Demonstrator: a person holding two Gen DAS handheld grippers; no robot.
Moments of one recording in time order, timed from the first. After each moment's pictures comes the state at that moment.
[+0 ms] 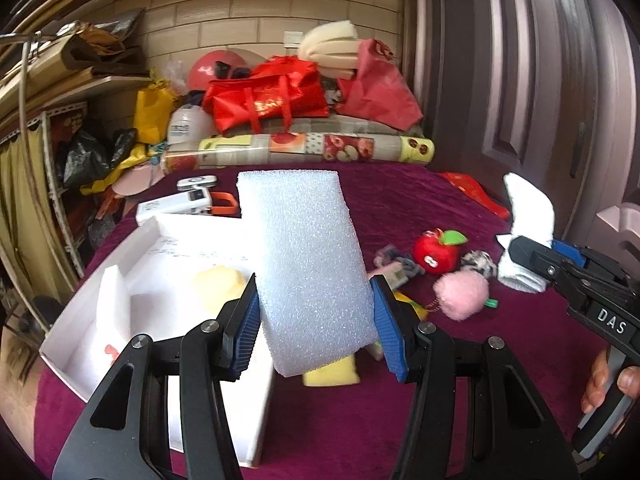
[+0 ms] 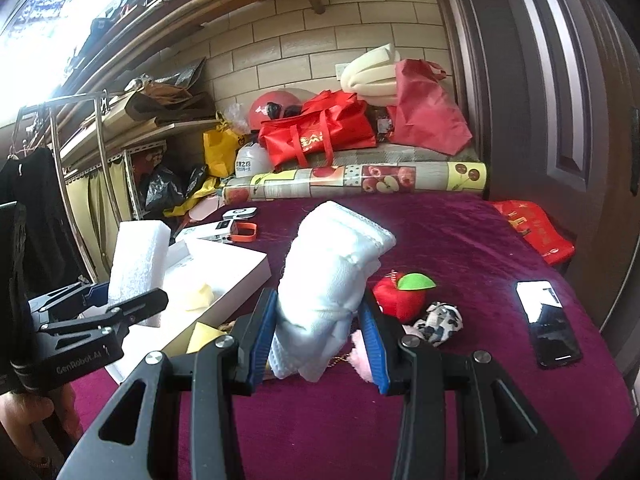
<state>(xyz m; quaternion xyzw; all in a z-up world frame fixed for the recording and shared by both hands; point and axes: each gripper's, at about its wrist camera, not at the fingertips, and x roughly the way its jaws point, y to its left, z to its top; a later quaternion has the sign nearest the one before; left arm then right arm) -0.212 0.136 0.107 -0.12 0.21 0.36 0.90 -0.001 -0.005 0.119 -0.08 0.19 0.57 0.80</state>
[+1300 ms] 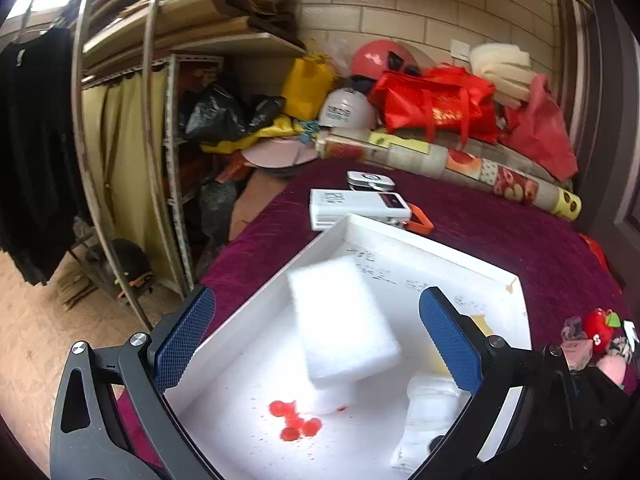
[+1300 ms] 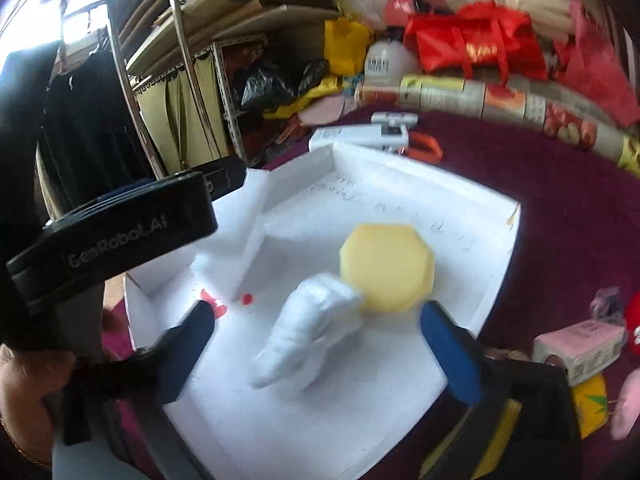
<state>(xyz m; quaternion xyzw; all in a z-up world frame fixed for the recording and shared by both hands) -0.310 0.291 0.077 -0.19 0.18 0.55 0.79 -0.135 0.186 0.056 -0.20 0.26 0.68 0.66</state>
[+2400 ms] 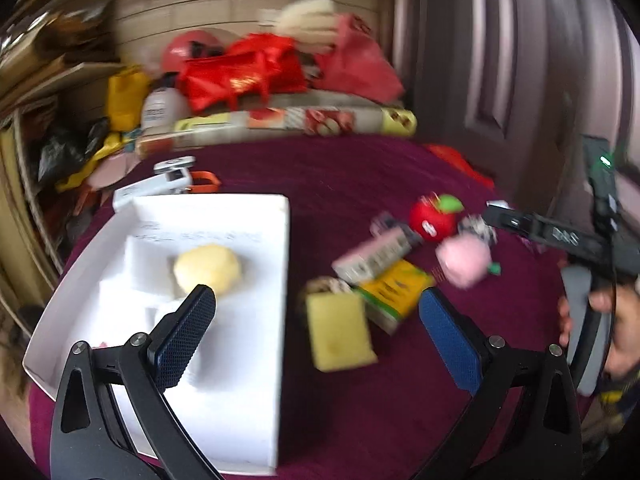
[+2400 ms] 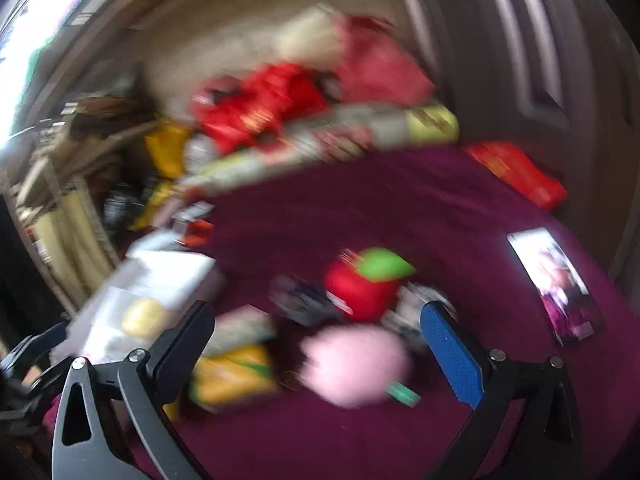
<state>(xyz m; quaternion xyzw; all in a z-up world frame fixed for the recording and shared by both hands) -0.203 0.147 0.077 -0.10 0.27 0.30 0.91 0.080 0.029 0.073 -0.04 0.33 0.48 0.81</state>
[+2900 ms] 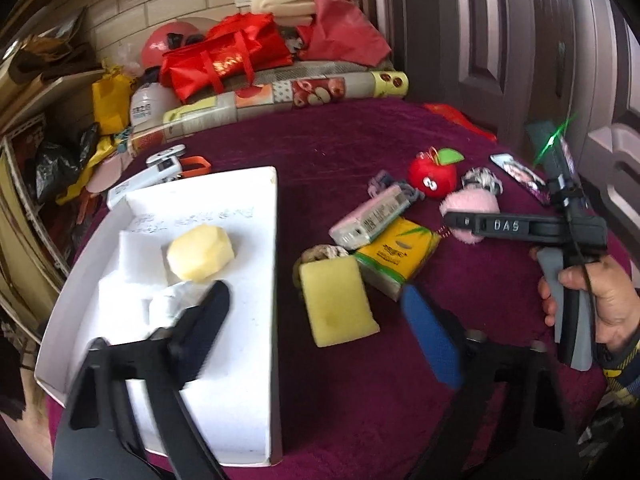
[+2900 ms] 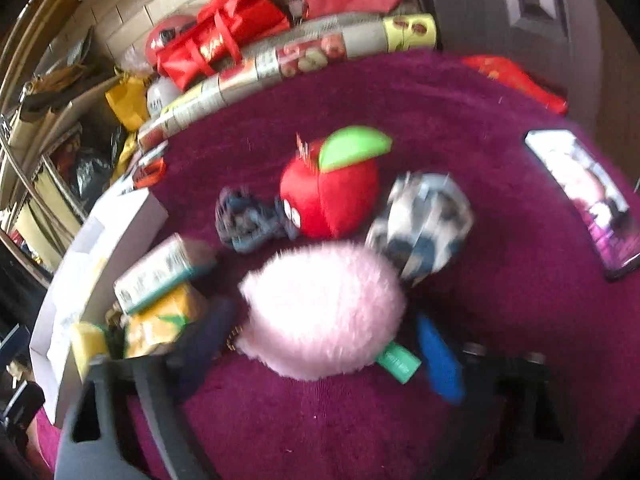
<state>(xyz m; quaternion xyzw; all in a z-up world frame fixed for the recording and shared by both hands) -0.191 0.143 0.061 -0.07 0.33 0.29 0.90 0.093 0.056 0.020 -0.07 0.40 0.47 0.78</state>
